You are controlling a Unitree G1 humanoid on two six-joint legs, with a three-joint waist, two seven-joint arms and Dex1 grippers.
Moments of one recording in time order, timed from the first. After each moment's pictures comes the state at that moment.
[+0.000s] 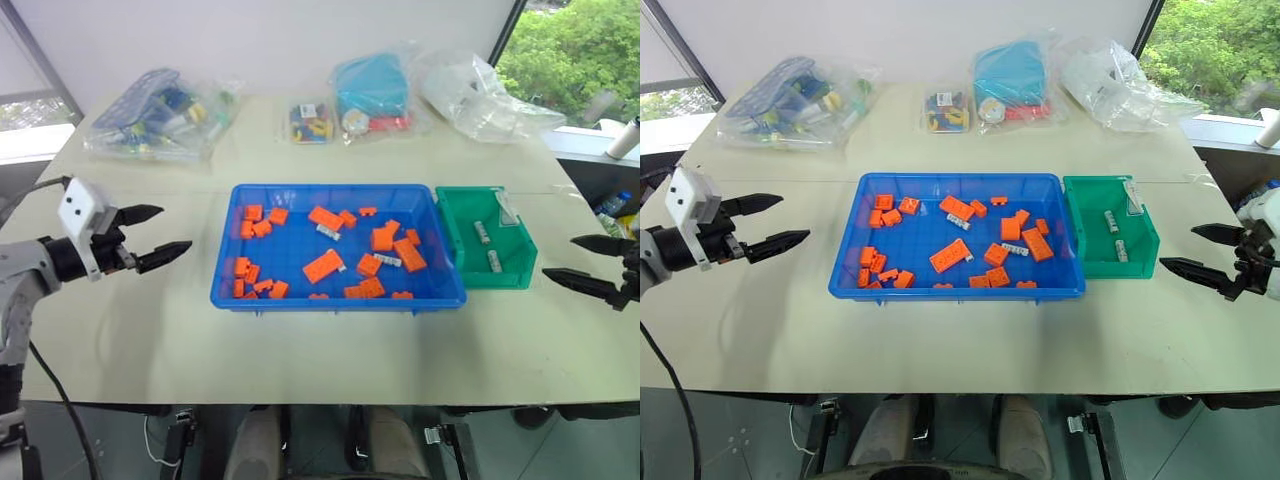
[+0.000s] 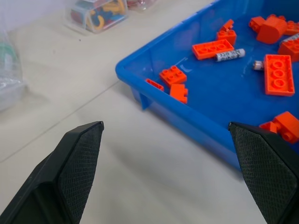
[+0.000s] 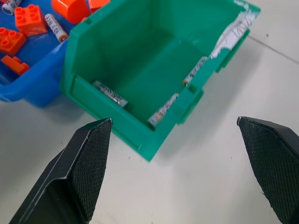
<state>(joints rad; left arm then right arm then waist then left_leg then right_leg) -0.23 0.91 0.33 -0.01 -0.48 0.41 -1.04 -0.08 -1.15 -0.46 0.18 0.44 0.42 1.17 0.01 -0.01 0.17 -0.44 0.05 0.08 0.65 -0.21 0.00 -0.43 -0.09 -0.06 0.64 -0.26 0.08</state>
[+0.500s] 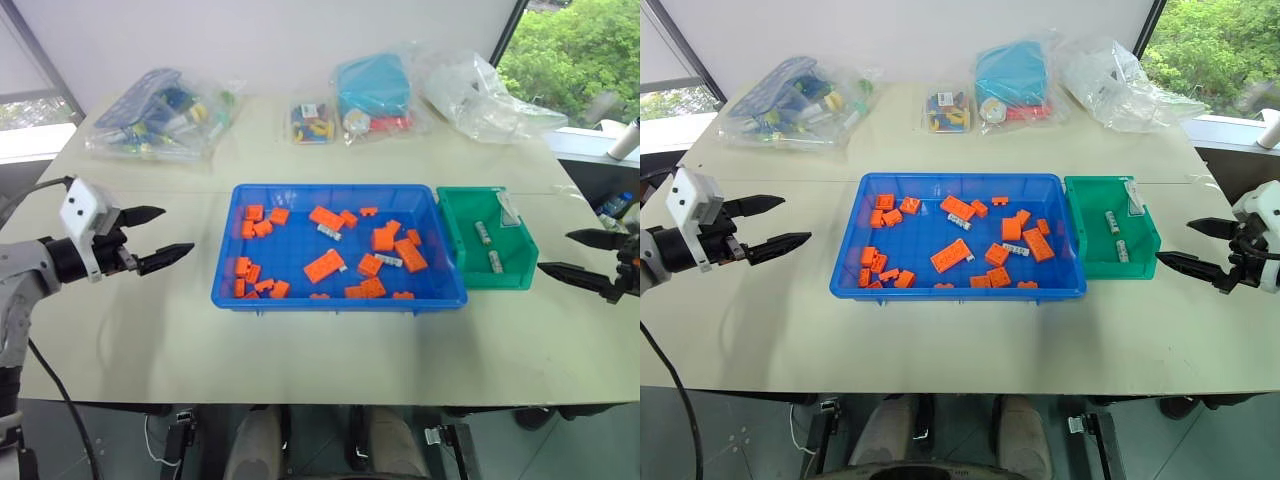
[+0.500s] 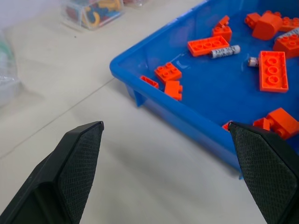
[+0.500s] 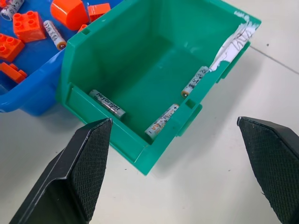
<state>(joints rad) -0.23 0.92 0.33 -0.04 -0.49 0.44 -1.04 -0.12 -1.14 -0.43 0.21 0.43 0.42 1.17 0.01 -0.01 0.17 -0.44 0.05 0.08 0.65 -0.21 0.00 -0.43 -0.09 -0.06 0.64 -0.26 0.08</state>
